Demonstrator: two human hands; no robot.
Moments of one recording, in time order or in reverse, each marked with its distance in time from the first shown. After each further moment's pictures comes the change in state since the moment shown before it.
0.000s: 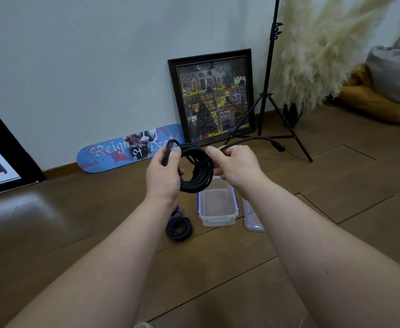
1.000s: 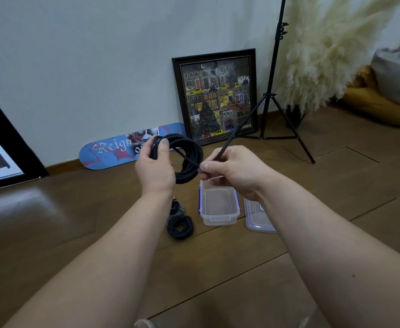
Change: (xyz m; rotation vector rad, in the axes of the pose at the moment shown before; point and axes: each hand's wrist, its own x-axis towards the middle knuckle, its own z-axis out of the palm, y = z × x) left_hand 0.009 0.012 -0.010 0.054 0.243 0.140; right_hand -0.021 -0.026 -0.008 0.234 -0.333 0.092
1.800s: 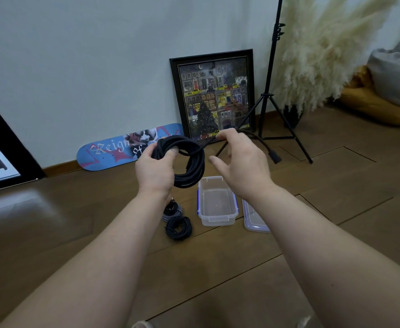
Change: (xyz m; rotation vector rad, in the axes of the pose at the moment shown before) left_hand -0.002 0.005 0.000 0.007 -0.133 -0.098; right_hand 0.008 0.020 -0.009 -0.947 0.465 -0.434
